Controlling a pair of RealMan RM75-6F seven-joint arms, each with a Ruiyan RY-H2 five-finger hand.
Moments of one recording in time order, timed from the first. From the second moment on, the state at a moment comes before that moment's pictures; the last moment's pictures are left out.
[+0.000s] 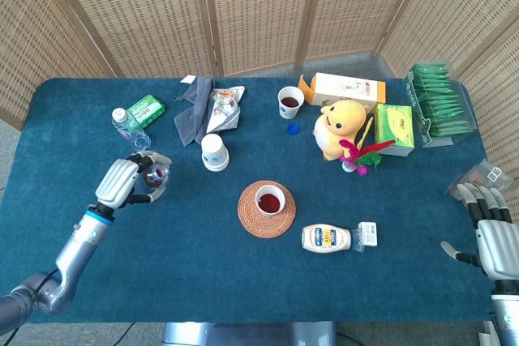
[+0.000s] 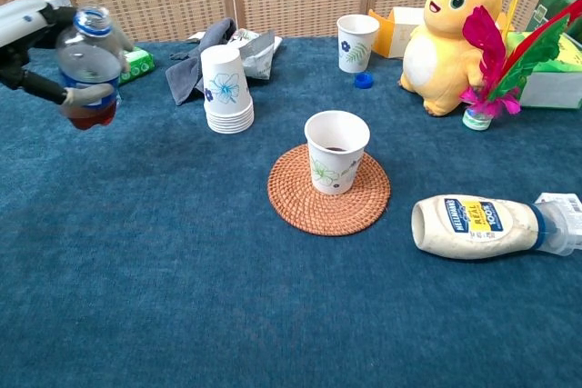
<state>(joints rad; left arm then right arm) -0.55 -1.52 -0.12 -1.19 1.56 1.22 -0.46 0.09 -1.09 0.09 -1.60 -1.45 1.45 0.08</state>
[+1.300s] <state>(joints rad) -0.79 -1.54 -0.21 -1.40 1.39 0.94 0.04 0.07 -1.07 0.10 -1.60 -1.44 1.48 0.13</state>
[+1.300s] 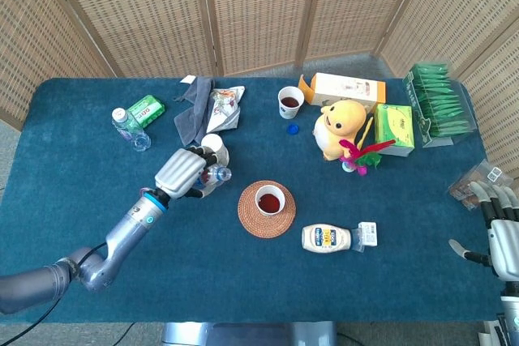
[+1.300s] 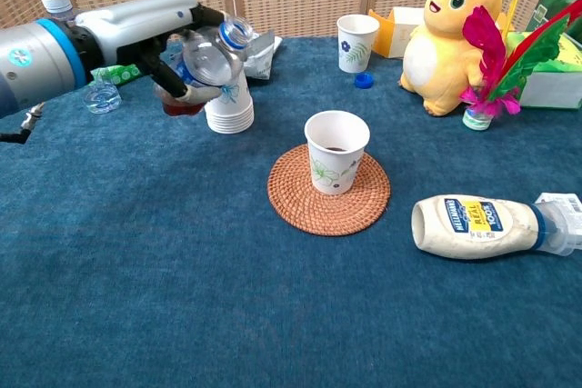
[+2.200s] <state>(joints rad) -0.97 -1.55 -0.22 -1.50 1.06 0.84 0.59 0.06 -1.05 0.10 -1.59 -1.46 1.49 0.21</state>
